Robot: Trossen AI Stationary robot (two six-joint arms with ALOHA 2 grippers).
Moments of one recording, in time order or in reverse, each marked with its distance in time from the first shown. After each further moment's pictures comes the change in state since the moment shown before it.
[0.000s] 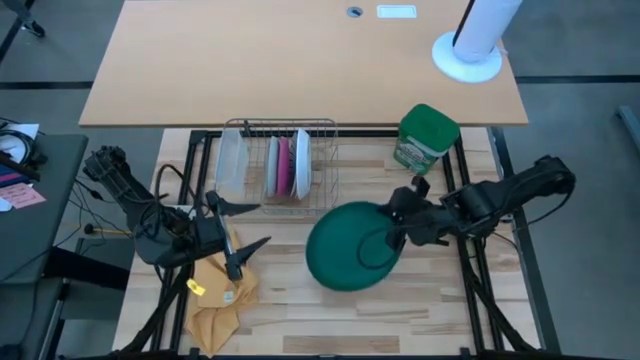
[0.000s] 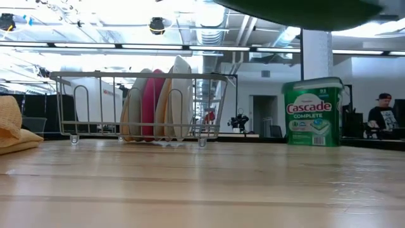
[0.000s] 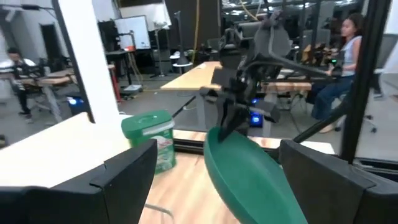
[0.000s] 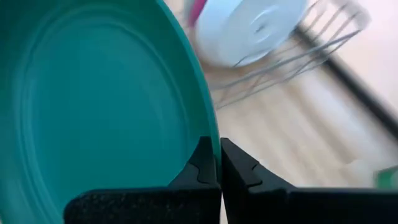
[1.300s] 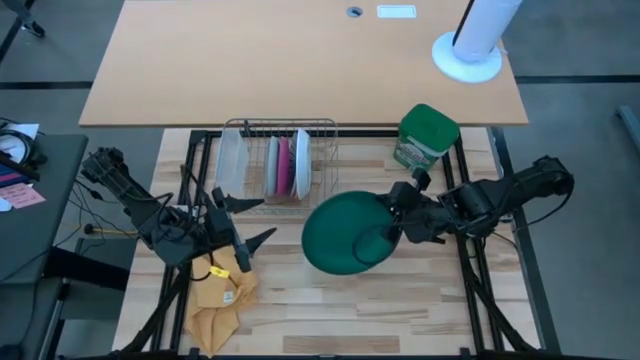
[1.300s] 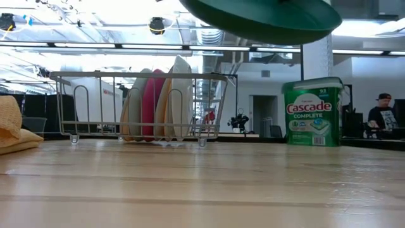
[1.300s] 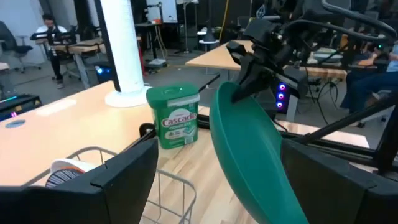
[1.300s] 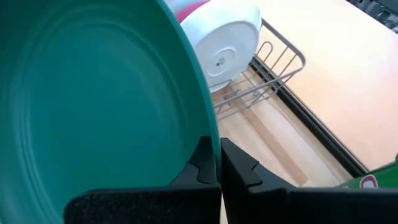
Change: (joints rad) left arm 0.071 0.001 0.000 -0.220 -0.041 -0.251; right arm -0.021 0.021 0.068 -0.035 0.194 -0.065
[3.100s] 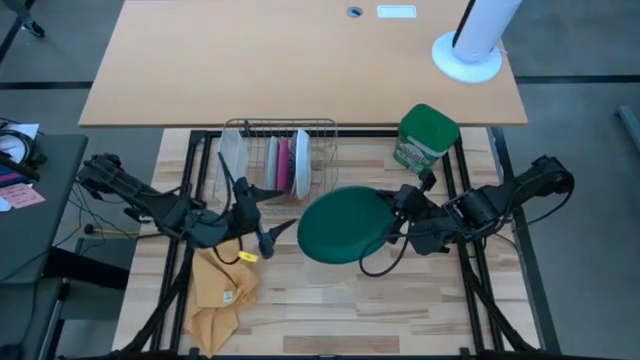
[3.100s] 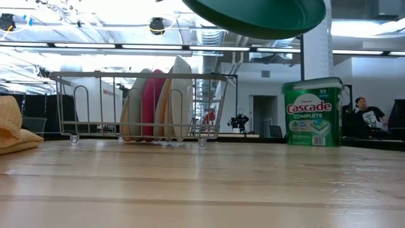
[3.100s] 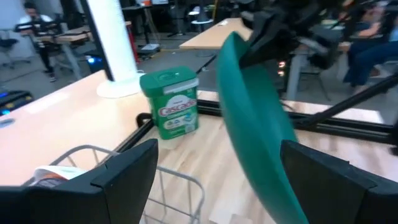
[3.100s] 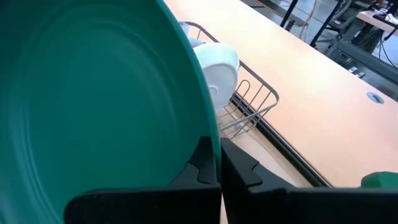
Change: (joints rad) left arm 0.202 0.046 -0.001 -0.007 0.243 0.047; right arm 0.071 0.000 0.000 0.057 0.215 -0.026
